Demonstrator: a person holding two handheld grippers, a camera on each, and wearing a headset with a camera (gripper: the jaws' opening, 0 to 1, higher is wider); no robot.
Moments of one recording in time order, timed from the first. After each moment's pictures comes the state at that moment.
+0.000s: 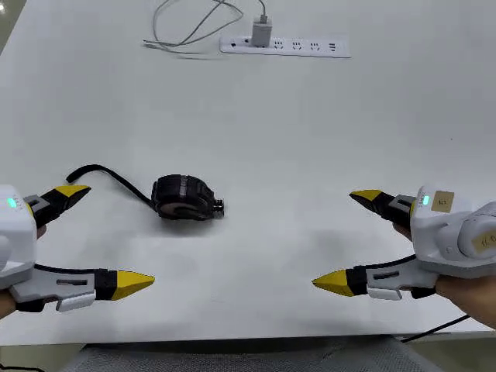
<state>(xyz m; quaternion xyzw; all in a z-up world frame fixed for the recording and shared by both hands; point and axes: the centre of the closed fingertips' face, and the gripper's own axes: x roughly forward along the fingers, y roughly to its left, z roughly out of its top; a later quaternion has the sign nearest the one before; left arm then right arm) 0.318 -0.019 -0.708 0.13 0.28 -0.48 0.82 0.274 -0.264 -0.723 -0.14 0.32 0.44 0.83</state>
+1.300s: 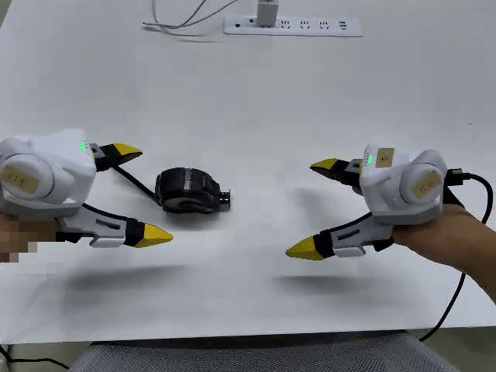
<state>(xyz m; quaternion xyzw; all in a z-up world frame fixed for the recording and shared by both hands) 0.367 -0.051 -0.735 0.23 0.29 -0.57 0.74 0.320 -0.215 -0.747 -0.16 0.32 0.51 0.78</state>
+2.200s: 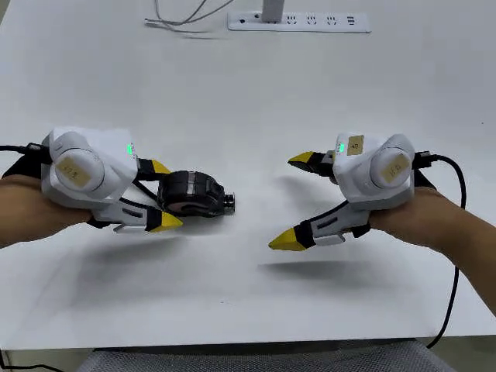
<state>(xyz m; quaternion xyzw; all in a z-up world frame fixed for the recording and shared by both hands) 0.367 -0.068 -0.761 0.30 0.30 -0.61 0.67 0.342 -0.191 -0.762 -0.16 0.32 0.54 0.76</state>
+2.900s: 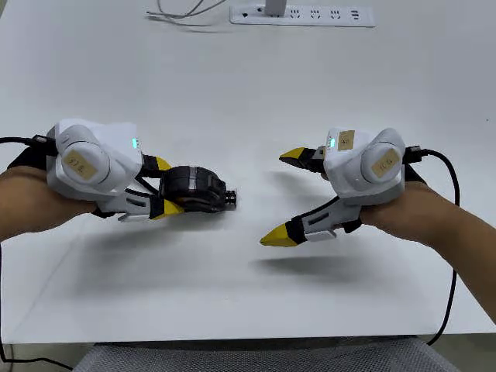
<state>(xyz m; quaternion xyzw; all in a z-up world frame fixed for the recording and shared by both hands) 0.373 -0.068 -0.764 0.31 0.30 -0.61 0.67 0.344 -0.177 -0.763 -0.15 0.31 0.55 0.76</state>
